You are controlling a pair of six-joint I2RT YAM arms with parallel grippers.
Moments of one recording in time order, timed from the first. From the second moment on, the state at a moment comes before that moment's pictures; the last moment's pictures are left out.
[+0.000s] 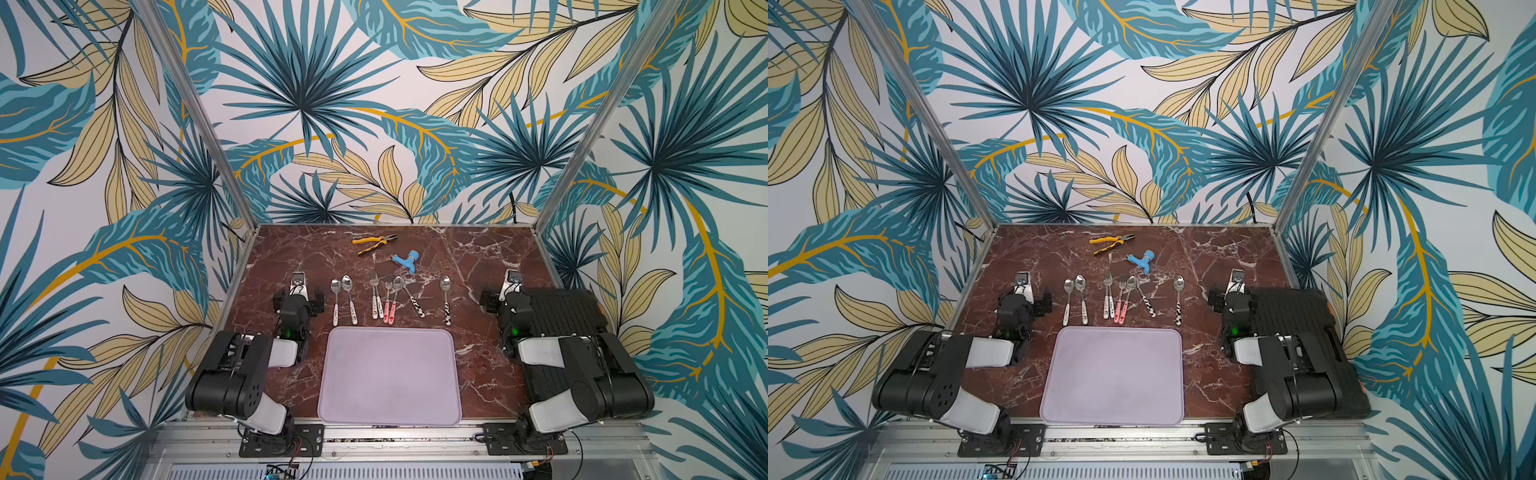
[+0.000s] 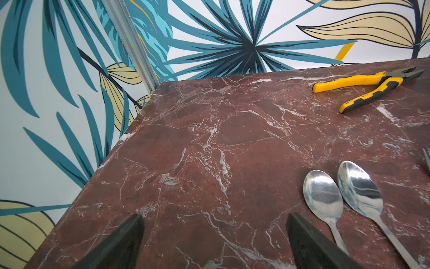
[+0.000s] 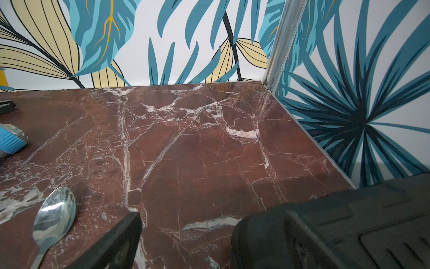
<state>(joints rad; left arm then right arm) -0.10 1.54 0.36 0.86 -0.31 0.04 0.07 1.52 0.38 0.85 0.36 0.04</state>
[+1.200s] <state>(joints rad) -0.08 1.22 0.91 -0.16 -0.24 -0.50 0.08 1.12 0.68 0.18 0.35 0.43</state>
